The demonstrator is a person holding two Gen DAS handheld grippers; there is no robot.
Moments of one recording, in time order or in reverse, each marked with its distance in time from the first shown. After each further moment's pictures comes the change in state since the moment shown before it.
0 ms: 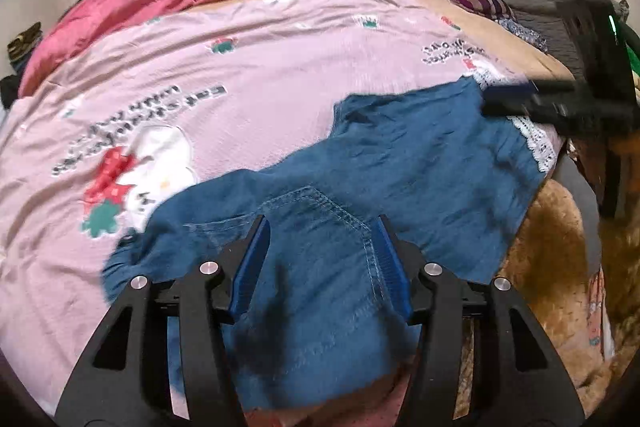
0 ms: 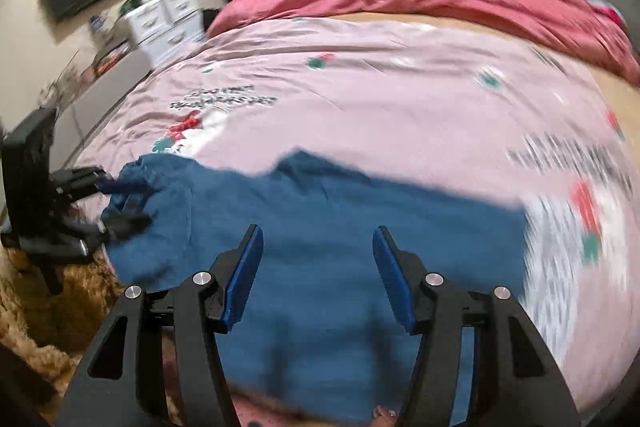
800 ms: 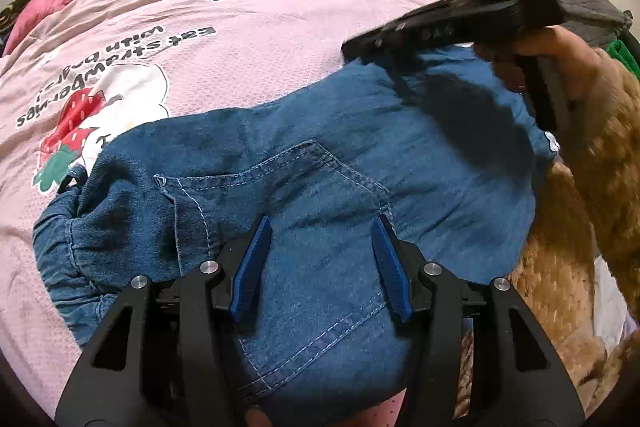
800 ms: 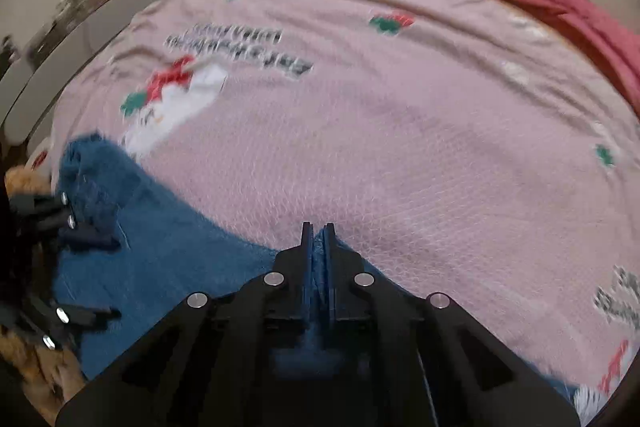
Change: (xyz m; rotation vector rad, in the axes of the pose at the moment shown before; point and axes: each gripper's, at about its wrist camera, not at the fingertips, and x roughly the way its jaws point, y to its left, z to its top) left arm 0.035 0.012 -0.026 -0.049 0.058 -0.049; right arm 0.122 0.021 0.062 -0.223 0.184 0.048
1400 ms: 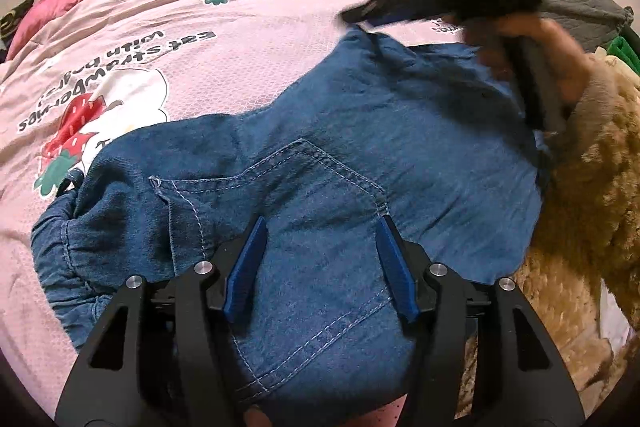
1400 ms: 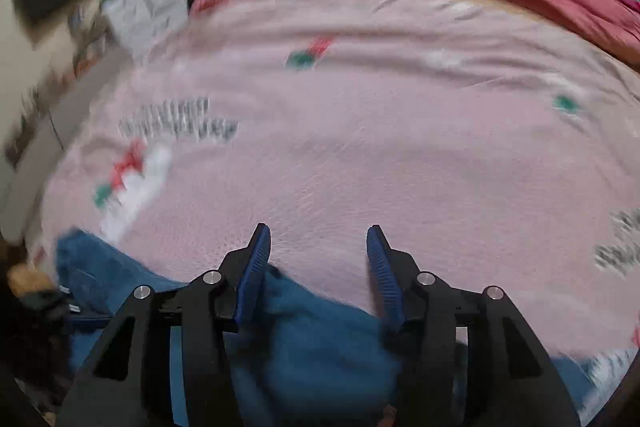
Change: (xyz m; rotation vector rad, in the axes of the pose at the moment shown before) left arm 0.007 -0.003 0.001 0.020 -0.014 0.020; right arm -0.018 -0.061 -0.004 0.303 -0.158 -0.020
